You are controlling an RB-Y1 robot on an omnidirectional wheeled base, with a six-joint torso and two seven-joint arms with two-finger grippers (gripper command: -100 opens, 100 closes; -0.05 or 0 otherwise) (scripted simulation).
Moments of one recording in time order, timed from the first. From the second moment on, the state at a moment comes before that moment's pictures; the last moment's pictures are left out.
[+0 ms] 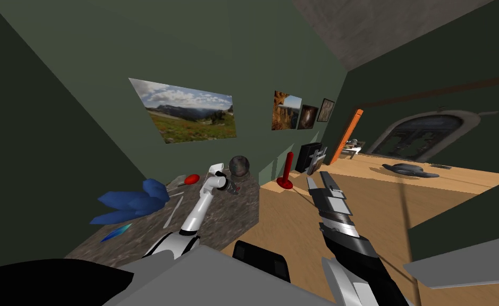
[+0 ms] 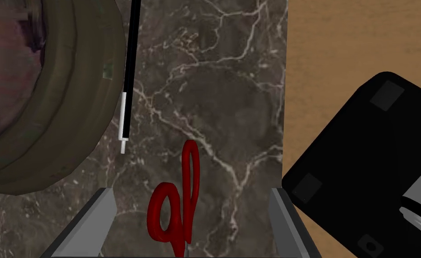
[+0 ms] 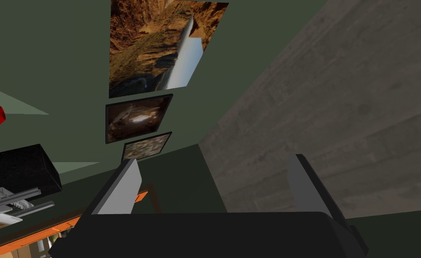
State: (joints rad) left arm -0.24 0.30 0.14 -1.71 0.55 1.45 0.65; right arm 0.54 -0.04 0.07 -2.34 0.10 -0.36 -0.04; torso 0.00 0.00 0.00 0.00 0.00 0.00
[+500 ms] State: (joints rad) left arm -0.28 0.32 0.16 -1.67 0.57 1.58 0.70; right arm 0.54 -0.04 0.07 -2.34 0.10 -0.36 -0.04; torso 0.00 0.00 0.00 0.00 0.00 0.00
